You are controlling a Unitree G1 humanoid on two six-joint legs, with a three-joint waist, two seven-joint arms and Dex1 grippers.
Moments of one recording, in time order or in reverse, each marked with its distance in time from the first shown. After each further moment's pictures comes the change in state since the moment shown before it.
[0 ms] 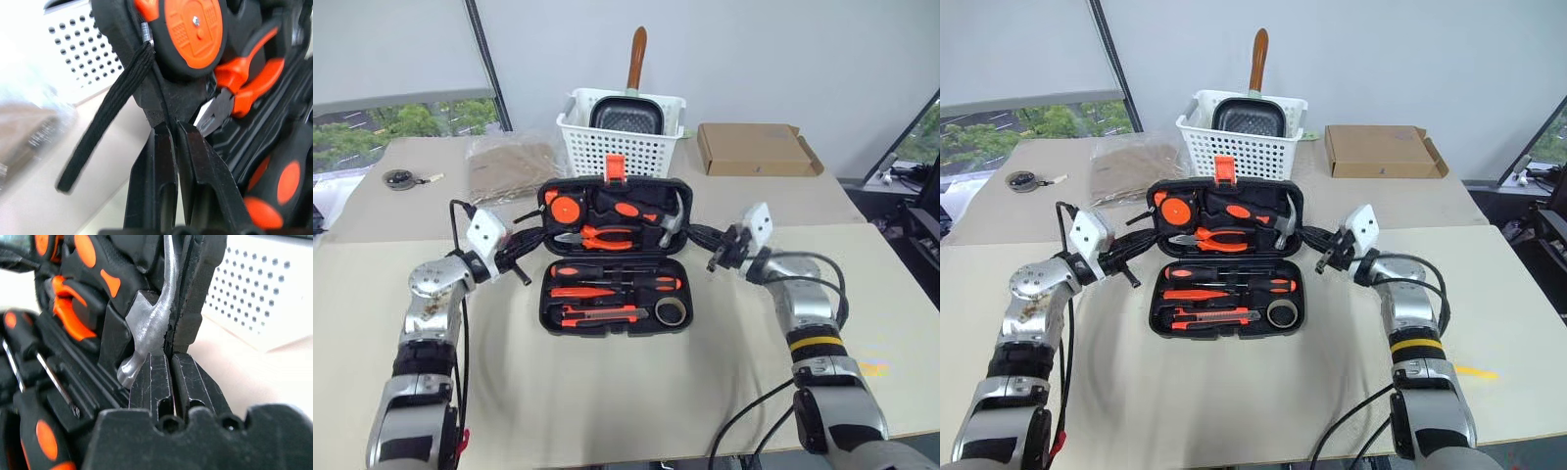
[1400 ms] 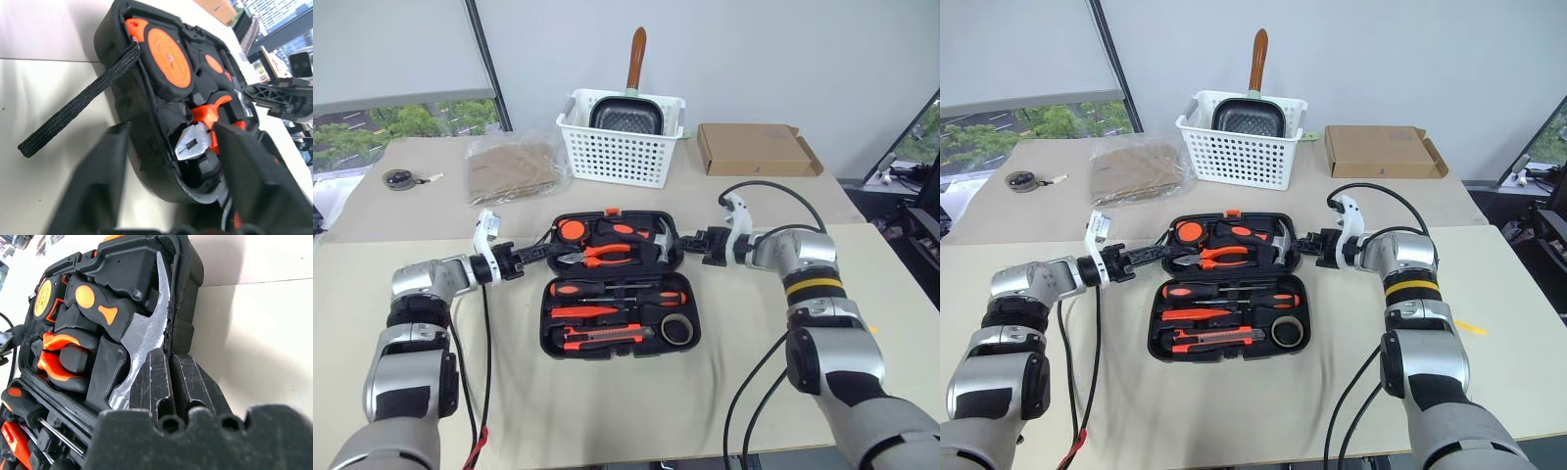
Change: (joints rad) left arm -0.347 0.045 0.018 0.399 -0.318 1.059 -0.130; right arm -0.352 0.002 -0.061 0.151 0.144 1.238 -0.250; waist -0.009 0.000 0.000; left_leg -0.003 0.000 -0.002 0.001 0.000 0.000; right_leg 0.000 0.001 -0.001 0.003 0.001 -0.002
